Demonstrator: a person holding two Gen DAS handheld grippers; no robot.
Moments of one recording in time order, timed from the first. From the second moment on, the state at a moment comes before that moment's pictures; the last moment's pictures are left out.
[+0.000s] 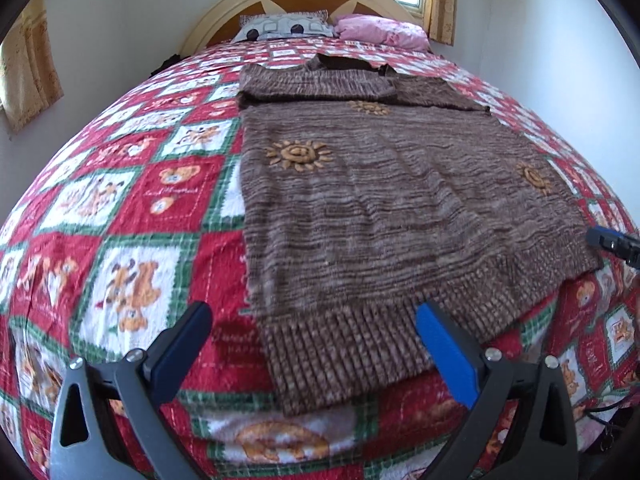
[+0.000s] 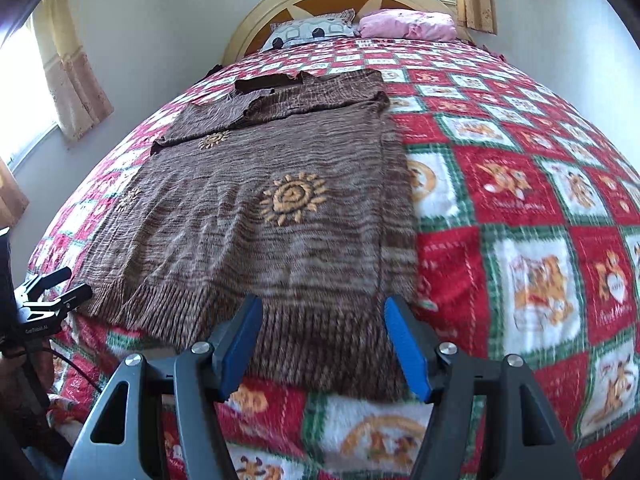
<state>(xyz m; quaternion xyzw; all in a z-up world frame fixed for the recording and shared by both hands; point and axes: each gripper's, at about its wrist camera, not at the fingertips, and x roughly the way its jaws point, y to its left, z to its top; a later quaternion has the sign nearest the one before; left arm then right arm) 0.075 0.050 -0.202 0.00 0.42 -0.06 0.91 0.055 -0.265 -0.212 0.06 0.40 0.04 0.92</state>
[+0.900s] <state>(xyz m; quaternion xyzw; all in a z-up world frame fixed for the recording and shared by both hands) 0.053 0.071 -0.207 -0.08 0.39 -0.08 0.91 0.038 -0.302 -0.221 0.14 0.38 0.05 0.91</state>
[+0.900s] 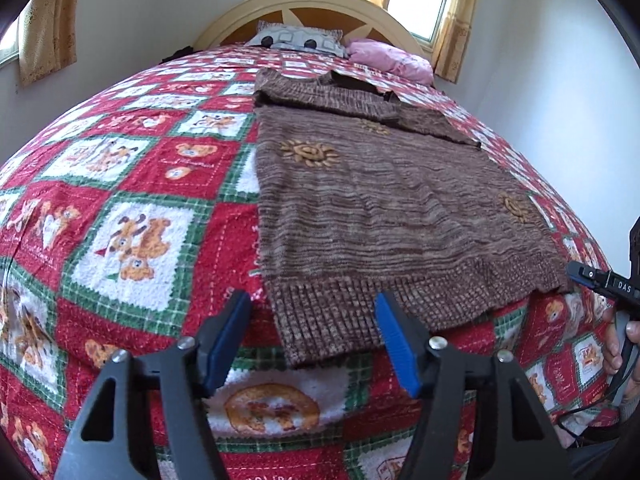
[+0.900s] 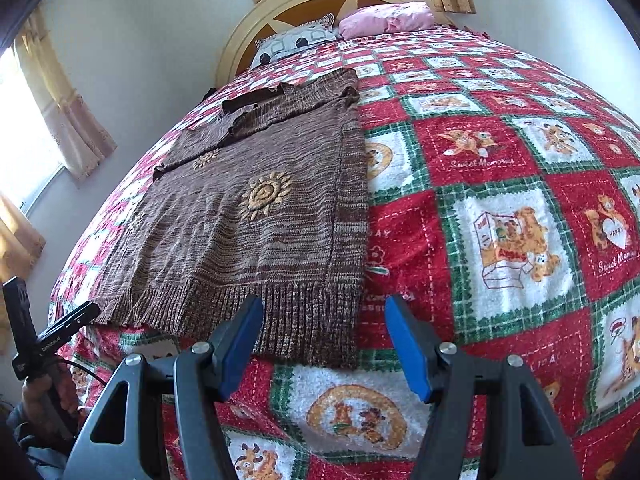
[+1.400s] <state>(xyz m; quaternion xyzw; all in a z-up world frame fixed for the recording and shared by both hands) 0.051 0.075 -0.208 -0.10 0.38 -0.09 0.92 0.033 -0.296 -0.225 0.14 0.39 0.07 0.91</state>
